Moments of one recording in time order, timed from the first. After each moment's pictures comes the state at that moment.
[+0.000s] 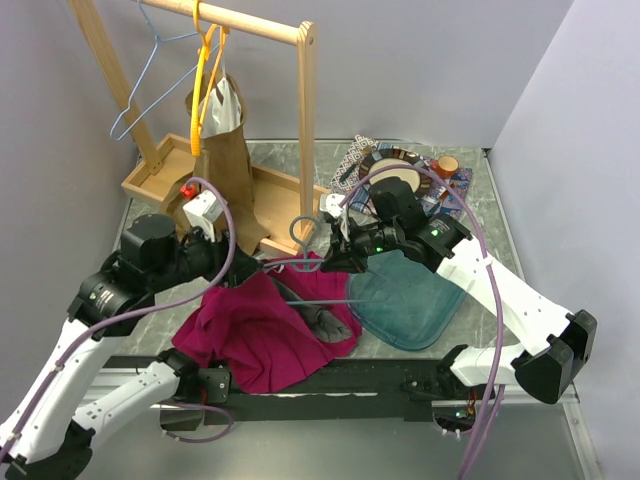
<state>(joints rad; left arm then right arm) -0.55 0.77 1.17 -0.79 0.31 -0.35 0.71 1.26 1.27 -0.67 -0.72 -0.34</state>
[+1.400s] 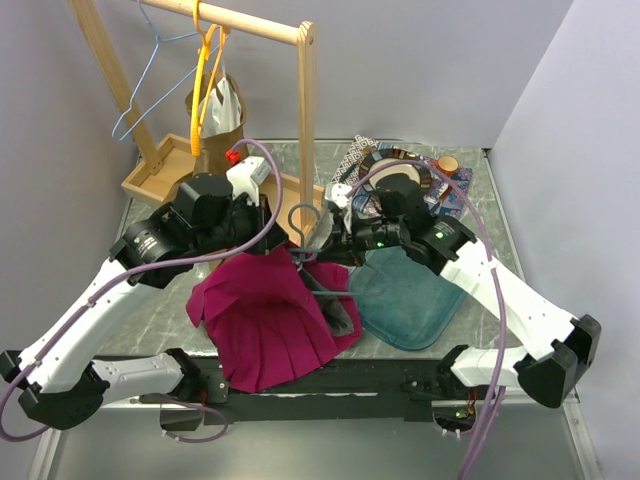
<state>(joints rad) -0.77 1.11 1.48 -0.85 0.08 -0.48 0.70 1.23 1.25 -0.53 -0.72 -0.24</state>
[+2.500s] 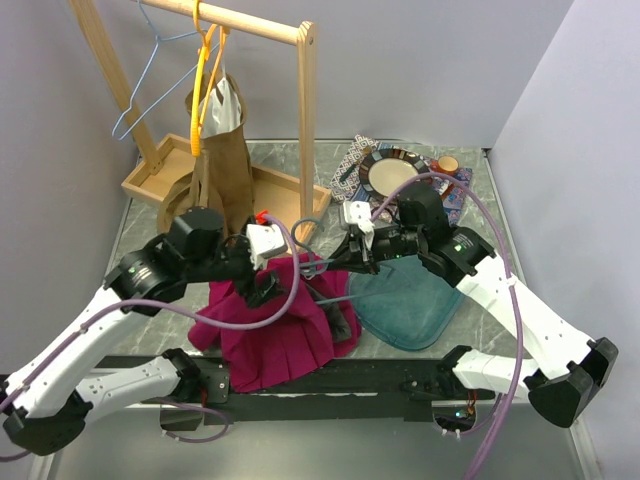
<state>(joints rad) -0.77 0.92 1.21 -0.80 0.35 0.27 0.65 1.12 1.17 -0.53 -0.88 -0.46</state>
